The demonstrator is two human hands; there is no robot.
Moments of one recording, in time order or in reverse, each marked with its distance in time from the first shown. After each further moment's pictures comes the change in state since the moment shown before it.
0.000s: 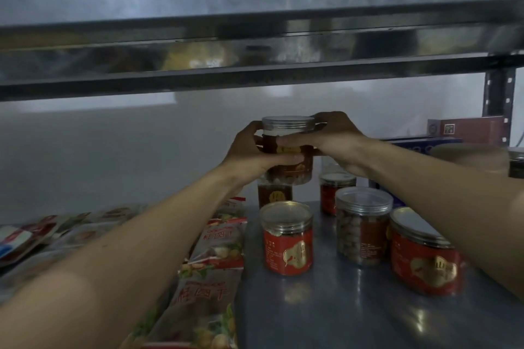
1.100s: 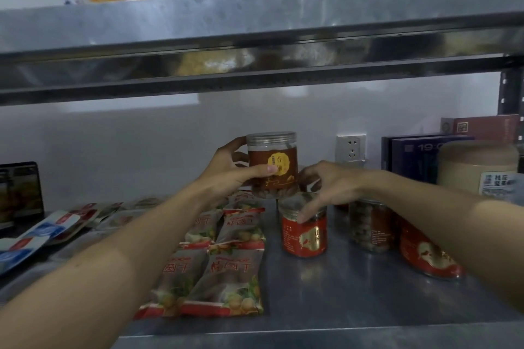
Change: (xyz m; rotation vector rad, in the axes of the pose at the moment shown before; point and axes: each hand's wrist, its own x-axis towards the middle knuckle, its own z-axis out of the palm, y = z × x) left_hand -0.061 -0.007 -0.056 0.004 0.000 -0.131; right_hand -0.035 0.017 0.028 -0.673 -0.526 0.180
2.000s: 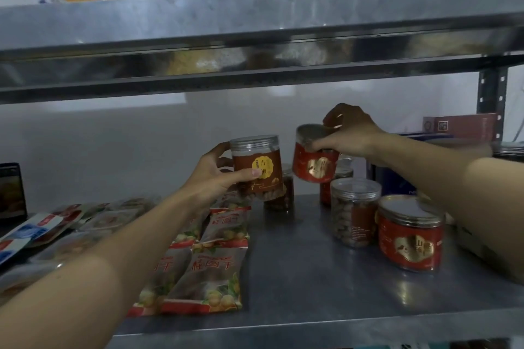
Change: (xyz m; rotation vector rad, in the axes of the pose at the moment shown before) left_hand -0.006 -0.009 0.007 -0.046 0.018 -0.005; right_hand -0.013 0.028 -0.058 0.234 0.619 0.022
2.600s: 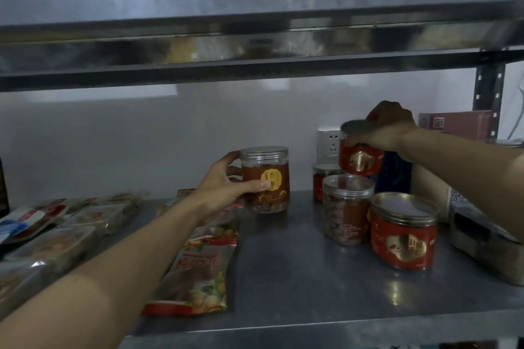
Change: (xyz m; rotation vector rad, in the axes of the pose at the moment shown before) left_hand 0.001 -0.017 0.033 -0.022 -0.064 -0.078; right_hand 0.008 0.049 -0.038 -0.163 0.153 0.215
